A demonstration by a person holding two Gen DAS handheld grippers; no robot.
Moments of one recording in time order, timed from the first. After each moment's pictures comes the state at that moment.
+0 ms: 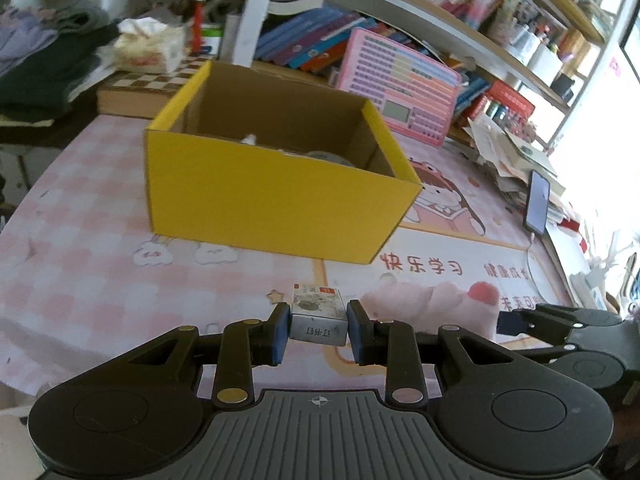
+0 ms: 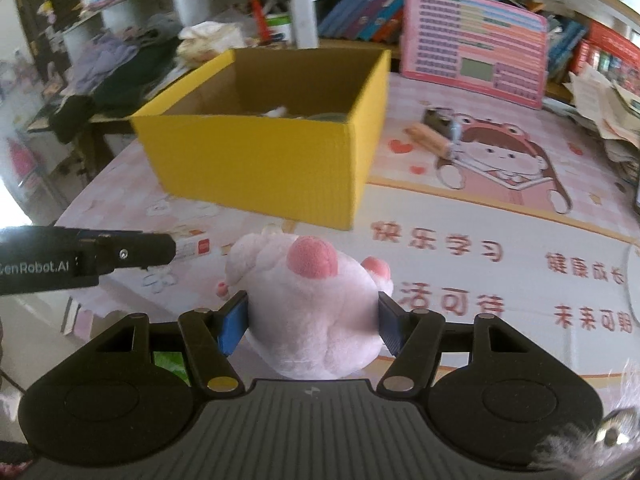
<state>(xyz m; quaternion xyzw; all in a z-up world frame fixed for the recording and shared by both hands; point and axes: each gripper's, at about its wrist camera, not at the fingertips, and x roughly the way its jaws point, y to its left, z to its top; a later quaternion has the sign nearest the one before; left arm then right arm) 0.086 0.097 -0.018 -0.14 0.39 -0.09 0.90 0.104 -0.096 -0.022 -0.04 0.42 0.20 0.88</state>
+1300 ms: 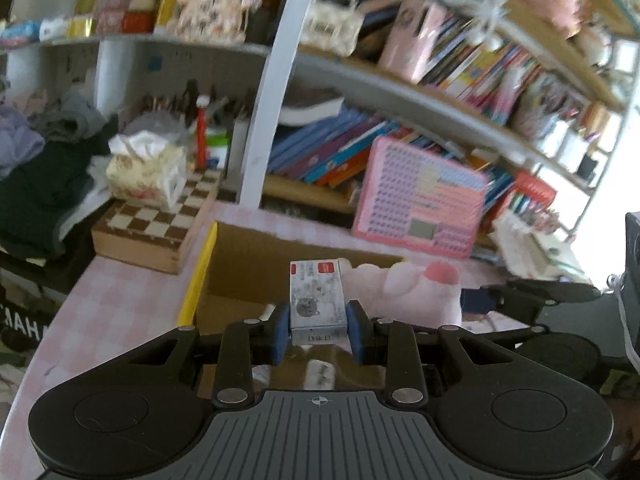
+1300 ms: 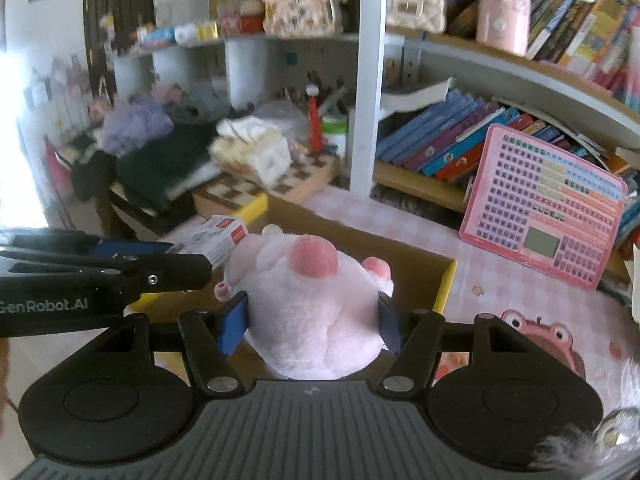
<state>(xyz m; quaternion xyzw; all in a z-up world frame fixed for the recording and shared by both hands) 0.229 0.130 0.036 -0.13 0.30 -0.06 0.94 0.274 -0.026 0.045 -0.11 0.32 0.27 0.90</state>
